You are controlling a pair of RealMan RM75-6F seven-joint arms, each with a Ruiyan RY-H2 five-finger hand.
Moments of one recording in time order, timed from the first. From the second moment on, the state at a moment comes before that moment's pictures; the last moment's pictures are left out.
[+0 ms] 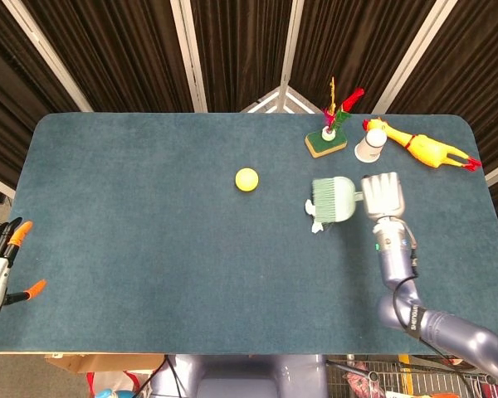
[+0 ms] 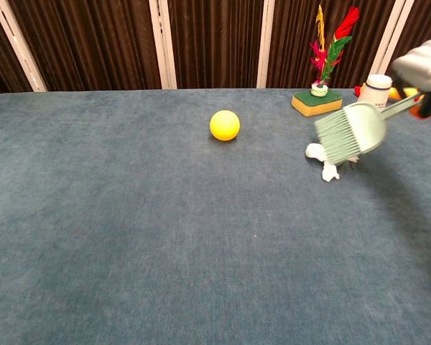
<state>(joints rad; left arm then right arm) -0.11 -1.11 -0.05 -1.62 1.49 1.47 0.02 0.77 -1.46 0.24 -1.29 -0.74 1.09 -1.06</state>
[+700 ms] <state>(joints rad) -0.12 -1.12 -0.05 -1.62 1.50 1.47 0.03 0.76 -1.23 0.24 -1.64 -0.77 1.21 -1.10</state>
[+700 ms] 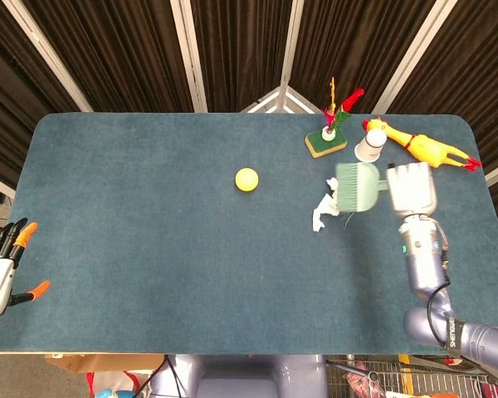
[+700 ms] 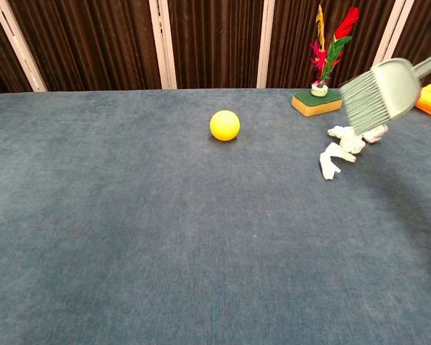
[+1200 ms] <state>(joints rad) -0.12 -1.11 -0.05 -1.62 1.49 1.47 0.02 0.82 -1.45 0.15 -1.57 -0.76 1.16 -1.14</state>
